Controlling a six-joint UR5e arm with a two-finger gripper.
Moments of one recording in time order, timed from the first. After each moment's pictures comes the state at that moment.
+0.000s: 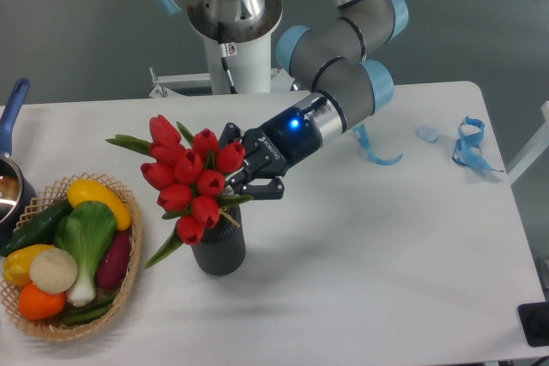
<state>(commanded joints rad) 2.65 -1.90 -1.99 -0.72 -0.02 1.38</state>
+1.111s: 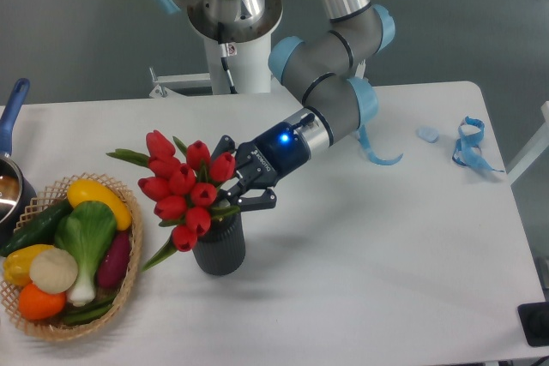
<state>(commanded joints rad) 2.64 -1.96 -2.03 -0.72 -0.01 1.54</state>
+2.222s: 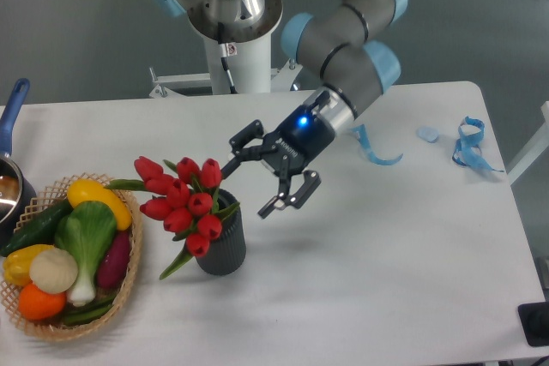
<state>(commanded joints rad) 2.79 -1.71 -2.05 -0.72 0.43 1.53</state>
